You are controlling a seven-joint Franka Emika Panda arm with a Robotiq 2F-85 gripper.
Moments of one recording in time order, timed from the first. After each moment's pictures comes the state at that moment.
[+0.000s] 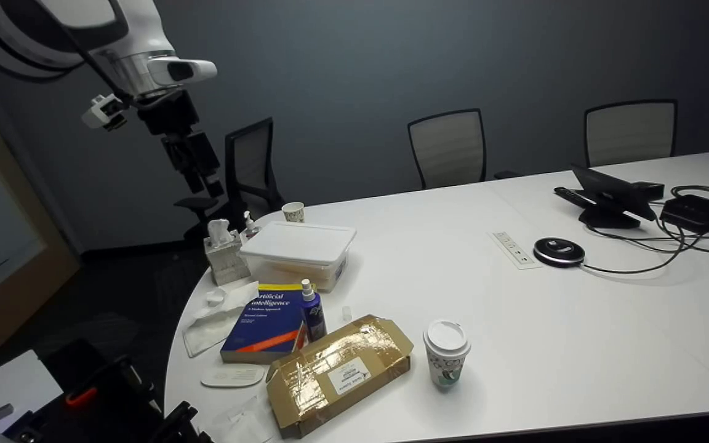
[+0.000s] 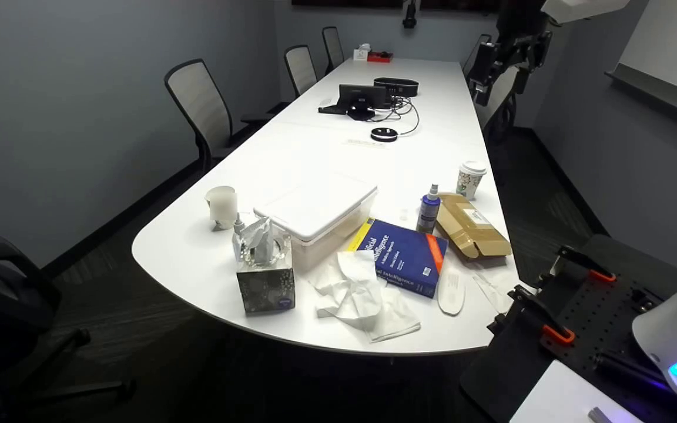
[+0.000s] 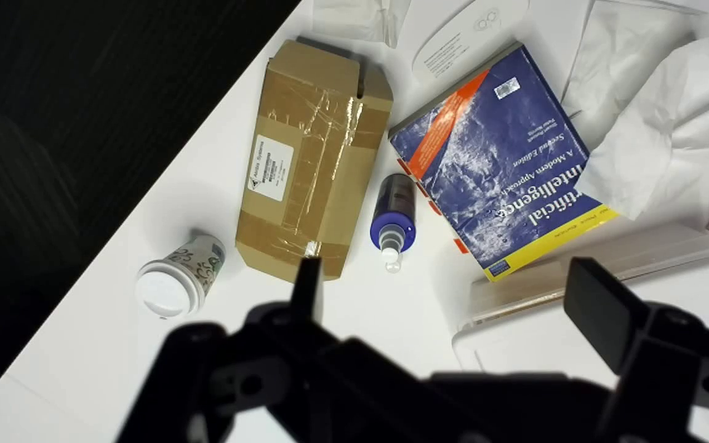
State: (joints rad) arm -0.09 -0.47 0.09 -2.56 -0.14 2.16 0.24
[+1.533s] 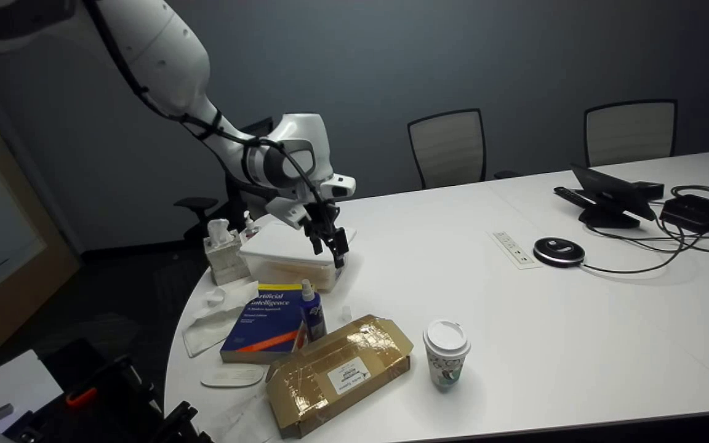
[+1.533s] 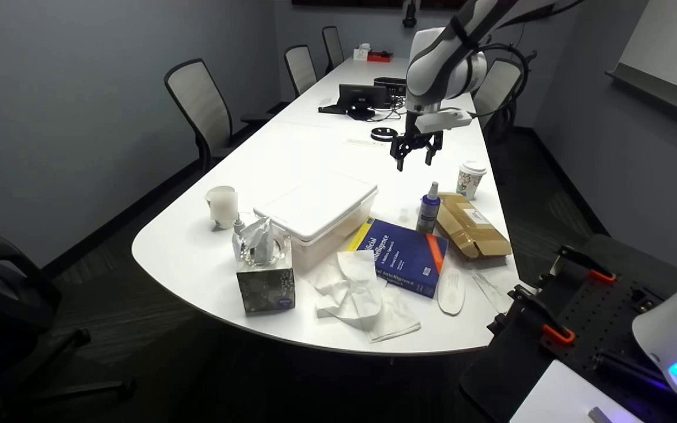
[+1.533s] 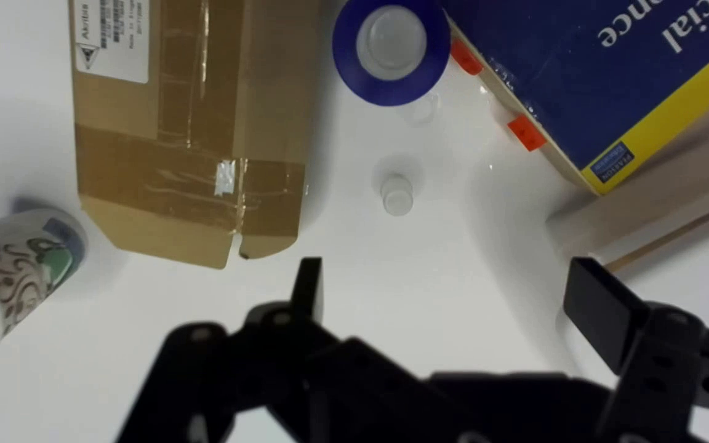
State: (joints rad) arm -0.08 0.58 -0.07 -1.94 -0.04 2.52 0.20
